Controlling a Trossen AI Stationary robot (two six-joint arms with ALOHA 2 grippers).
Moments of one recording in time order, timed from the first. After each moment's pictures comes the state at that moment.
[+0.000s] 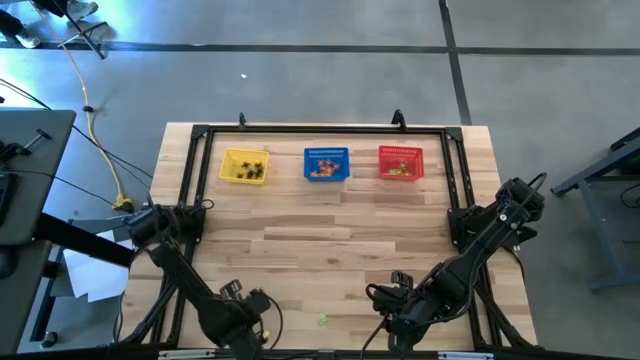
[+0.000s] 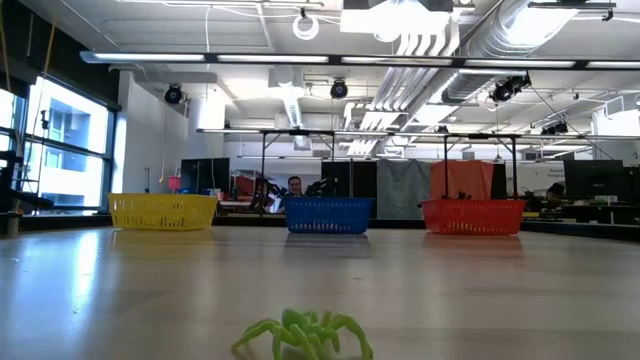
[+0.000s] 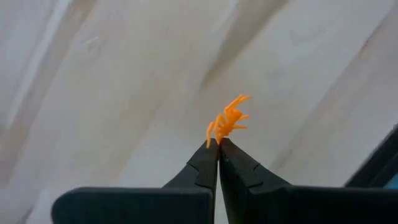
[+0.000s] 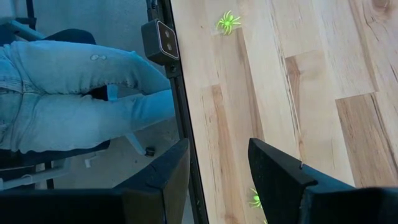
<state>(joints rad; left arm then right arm) -0.90 1.98 1.42 -1.02 -0.21 -1.45 0.79 1.70 1.50 -0.85 0.12 0.99</state>
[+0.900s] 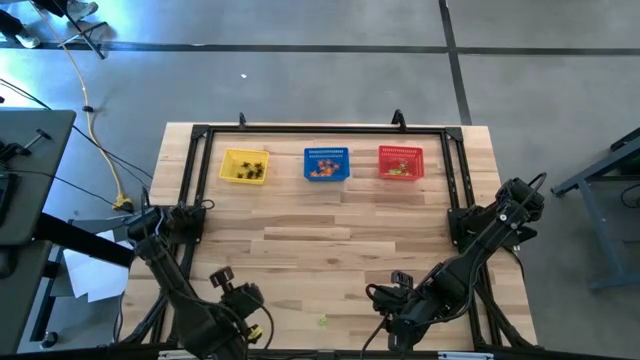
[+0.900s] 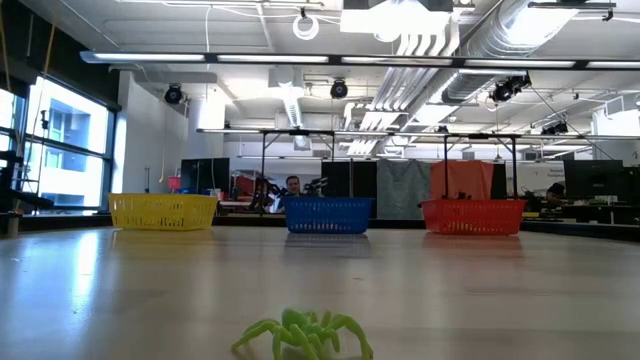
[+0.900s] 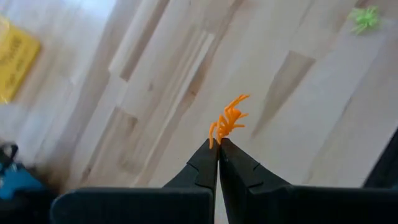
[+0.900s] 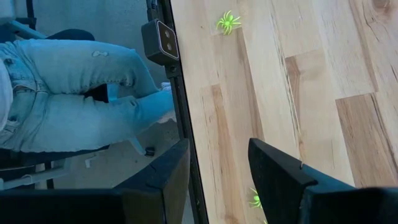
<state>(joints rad) -0.93 1.98 1.80 -1.57 -0.48 -1.43 0.79 1.70 1.50 -0.85 0.12 0.99</state>
